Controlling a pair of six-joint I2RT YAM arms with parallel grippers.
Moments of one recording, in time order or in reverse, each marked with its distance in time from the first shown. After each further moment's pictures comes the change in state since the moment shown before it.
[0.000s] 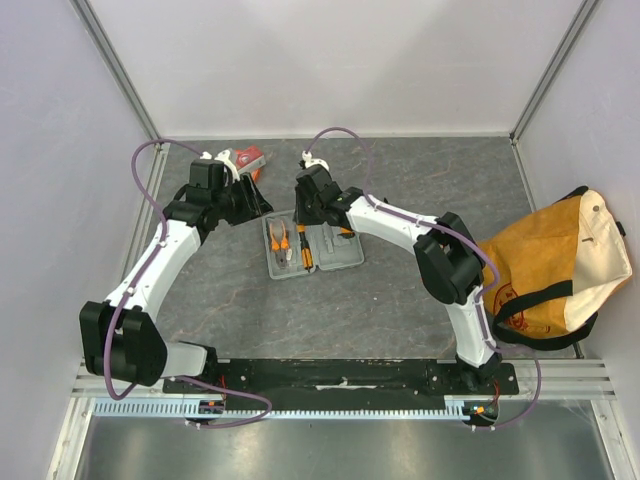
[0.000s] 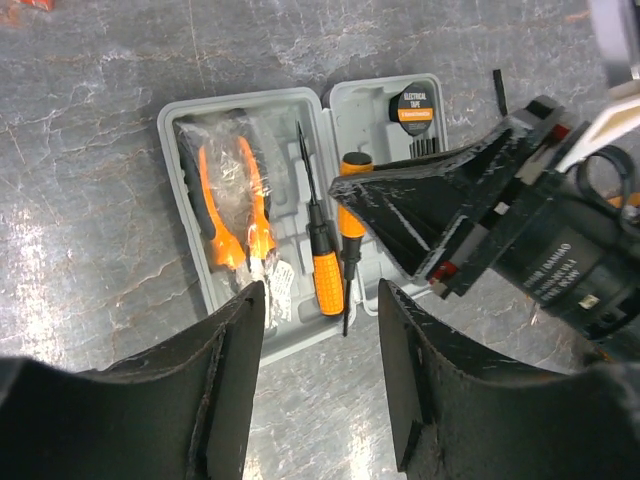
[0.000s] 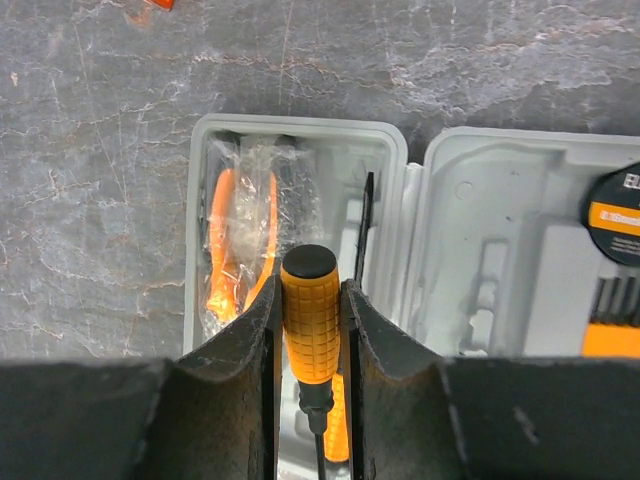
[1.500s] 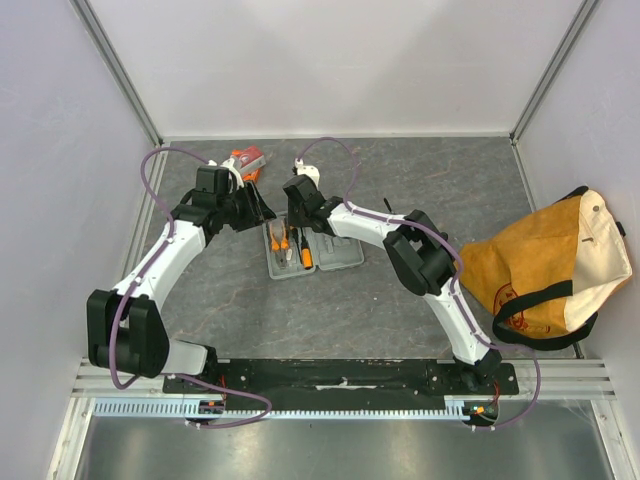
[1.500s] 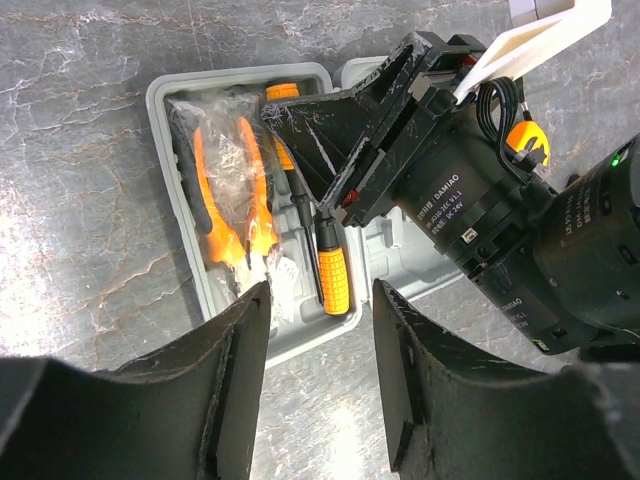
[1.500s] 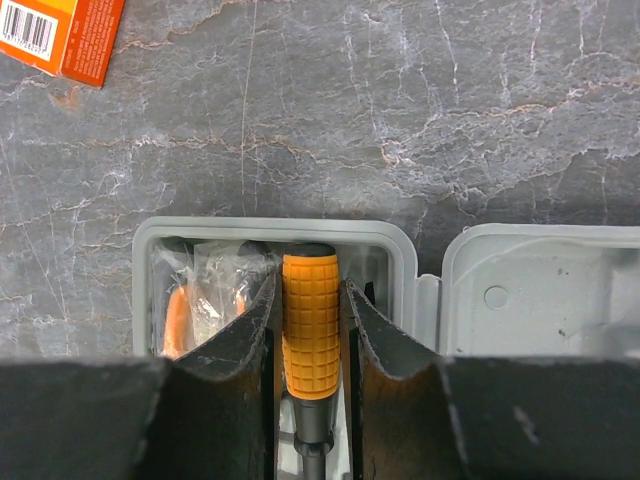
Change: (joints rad) left arm 0.001 0.041 -0.062 0.068 0.032 -0.024; right arm 0.018 0.236 0.123 0.138 0.130 0.043
